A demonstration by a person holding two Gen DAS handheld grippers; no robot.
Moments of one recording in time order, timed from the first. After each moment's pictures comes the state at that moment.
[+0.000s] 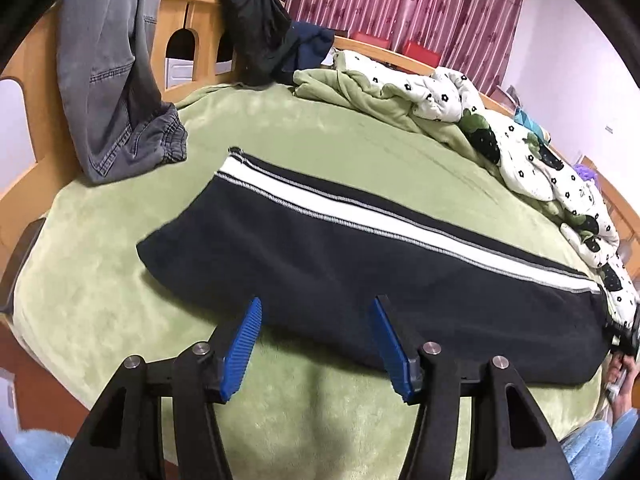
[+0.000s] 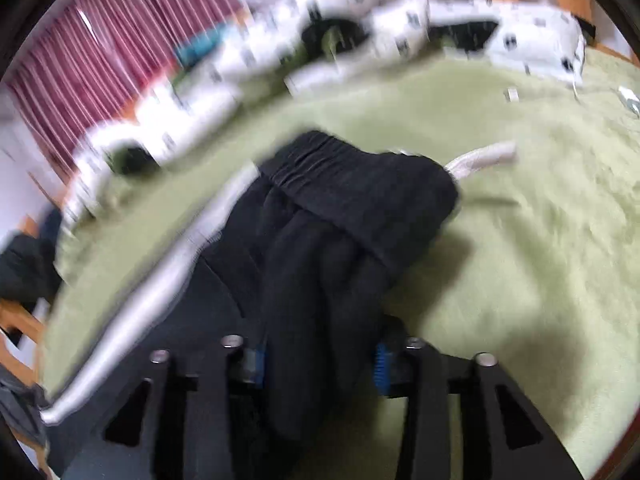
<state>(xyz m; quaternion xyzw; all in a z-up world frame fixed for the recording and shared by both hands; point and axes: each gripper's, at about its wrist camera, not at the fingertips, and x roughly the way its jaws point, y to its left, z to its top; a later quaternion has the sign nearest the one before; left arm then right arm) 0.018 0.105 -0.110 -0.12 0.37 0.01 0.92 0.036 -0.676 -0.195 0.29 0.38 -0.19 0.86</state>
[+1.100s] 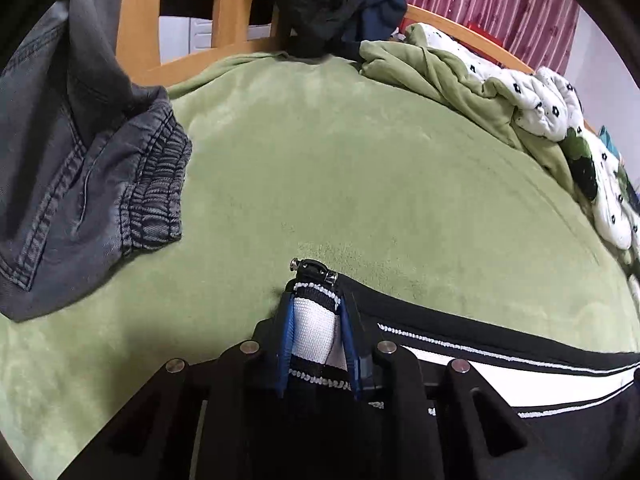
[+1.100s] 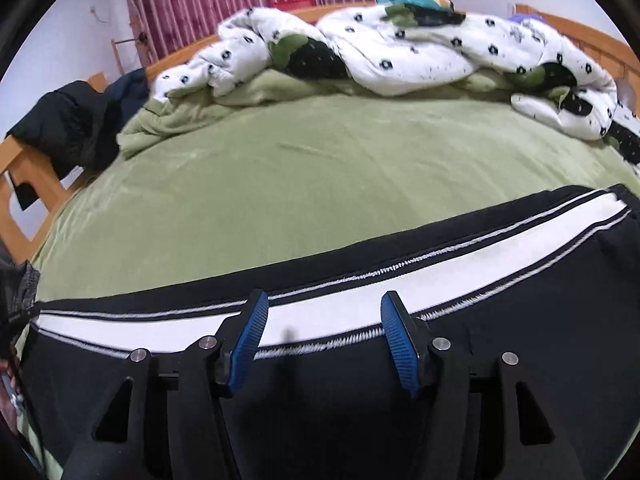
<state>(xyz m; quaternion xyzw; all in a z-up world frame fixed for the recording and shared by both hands) 0.253 0.208 -0.174 -0.11 0.42 0.07 0.90 0.188 -0.388 -0.157 0.13 0.42 -0.08 0.90</state>
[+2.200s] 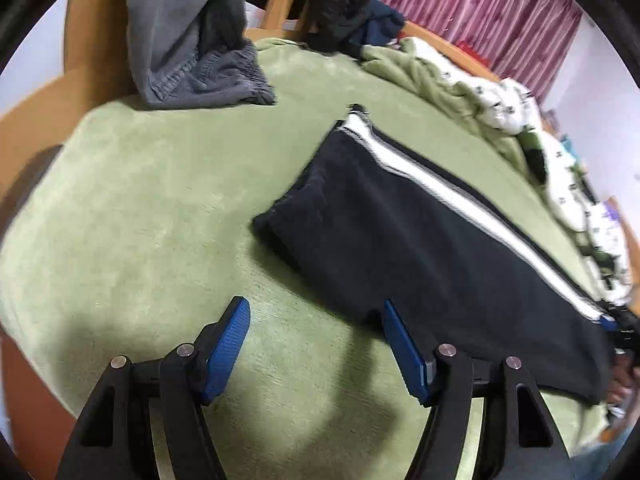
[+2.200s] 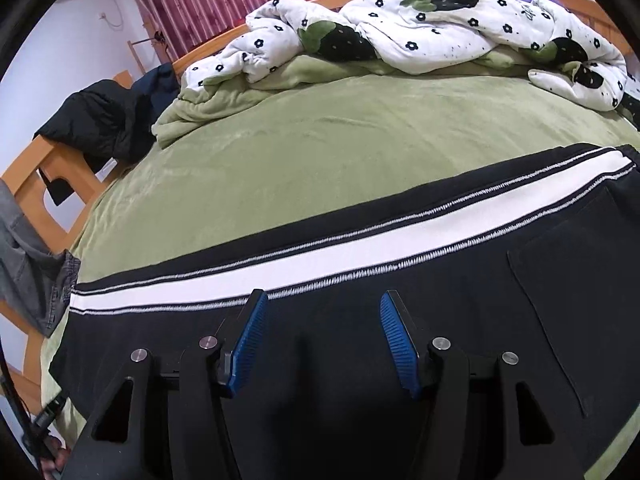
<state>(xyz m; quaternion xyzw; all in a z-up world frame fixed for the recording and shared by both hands) 0.037 0.237 -0.188 -0.20 0.41 0.01 0.89 0.116 -0.340 -0.127 0.16 0.41 -0.02 0.90</state>
